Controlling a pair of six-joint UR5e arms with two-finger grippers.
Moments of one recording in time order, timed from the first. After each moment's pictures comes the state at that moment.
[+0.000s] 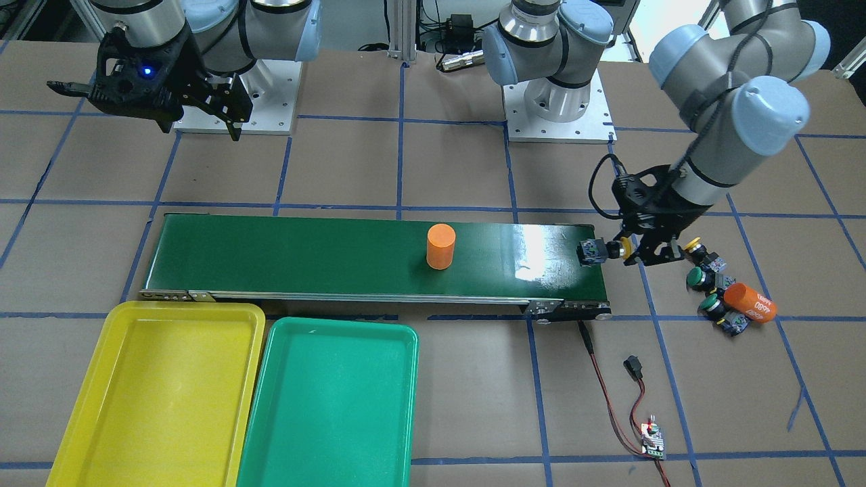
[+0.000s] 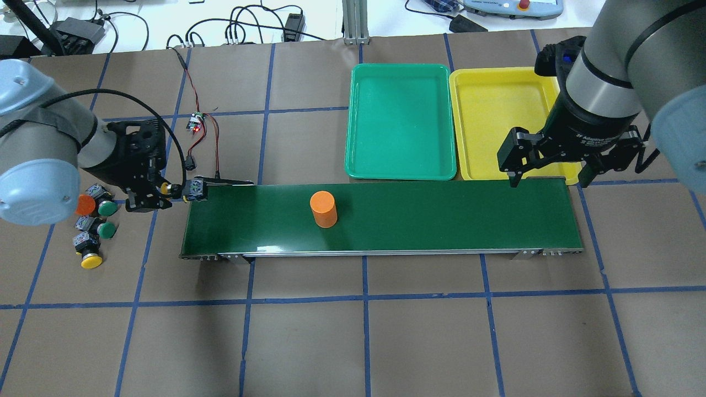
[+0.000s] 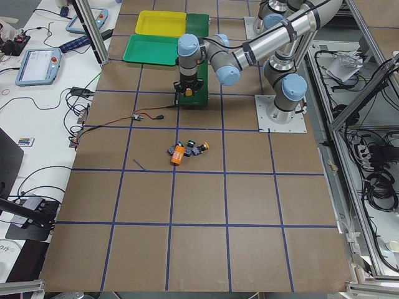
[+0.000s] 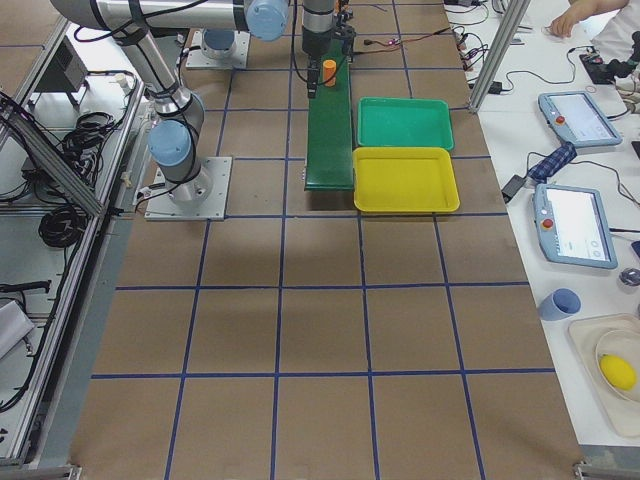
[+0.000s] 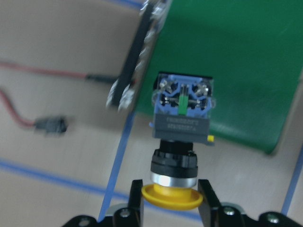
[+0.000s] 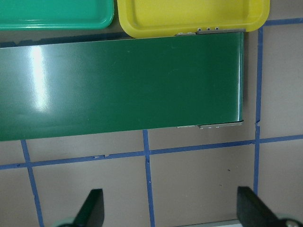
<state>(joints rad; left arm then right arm) -1.29 -1.60 -2.01 -1.11 1.48 1.68 1.55 -1.73 1.75 -1.52 -1.62 0.06</state>
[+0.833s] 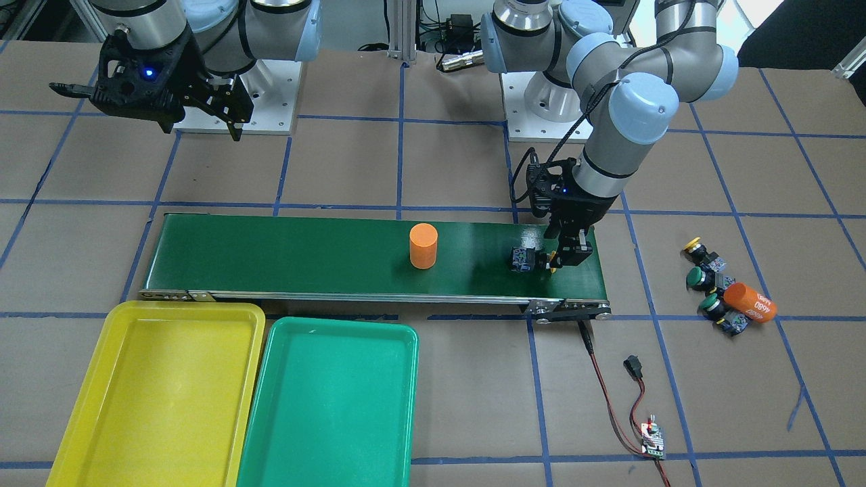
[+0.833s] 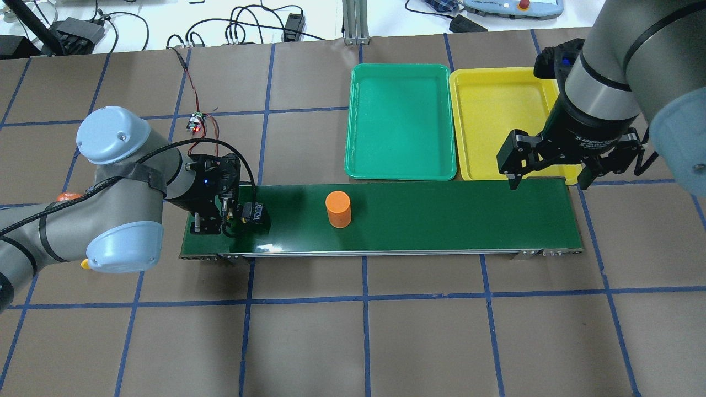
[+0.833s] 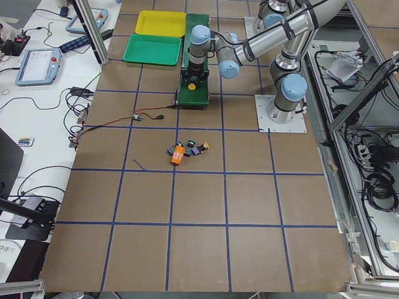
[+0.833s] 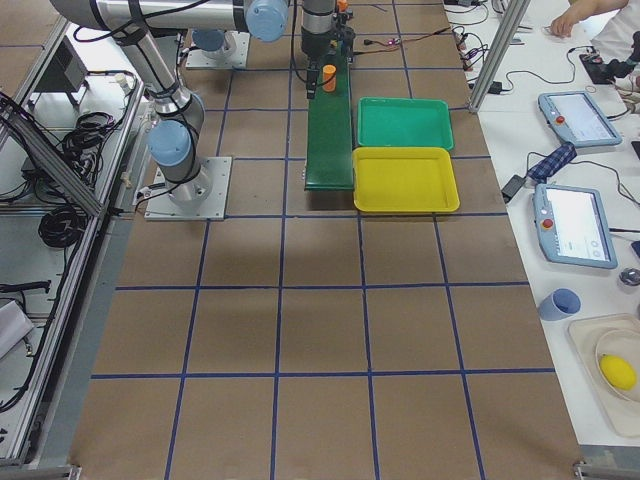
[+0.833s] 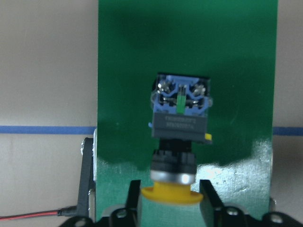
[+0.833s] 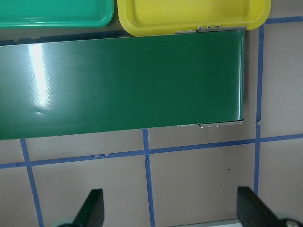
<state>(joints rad) -1.46 -1.61 -2.16 -0.86 1.47 1.67 1.55 -1.73 1.75 -1.52 -1.62 0.06</state>
